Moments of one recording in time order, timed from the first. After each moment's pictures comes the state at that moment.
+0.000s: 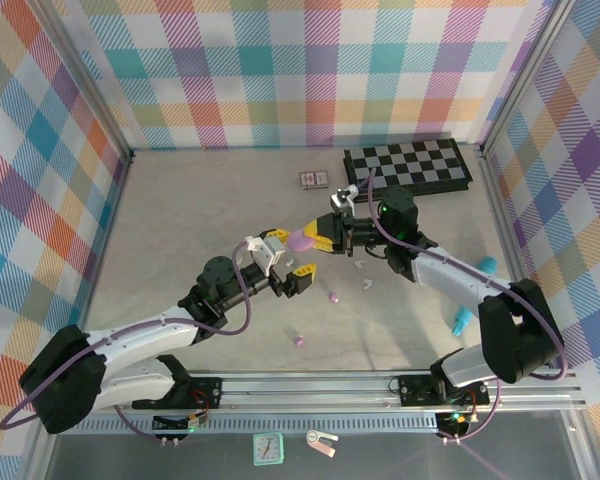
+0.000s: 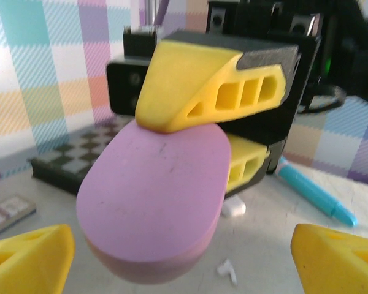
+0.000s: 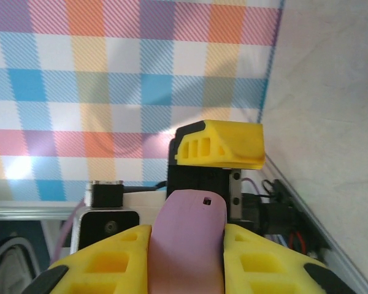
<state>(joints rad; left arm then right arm) -0.78 1.14 0.44 0.74 0.18 -0.03 0.50 1.43 0.82 0.56 -1.09 1.44</state>
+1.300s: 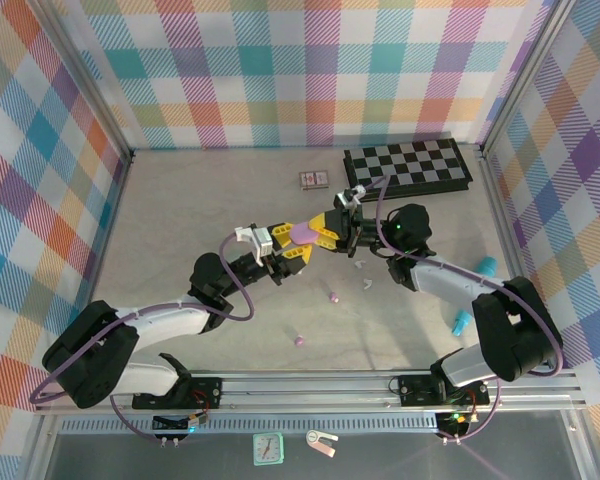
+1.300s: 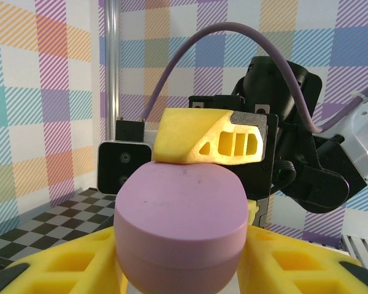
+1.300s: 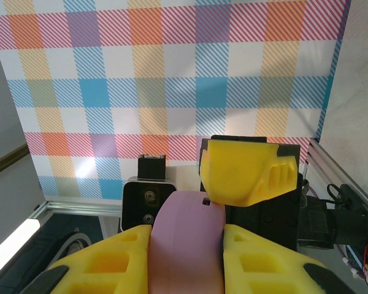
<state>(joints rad) -0.69 1.31 0.44 1.18 0.44 -0.16 0.48 1.44 0.72 1.02 -1.05 1.82</state>
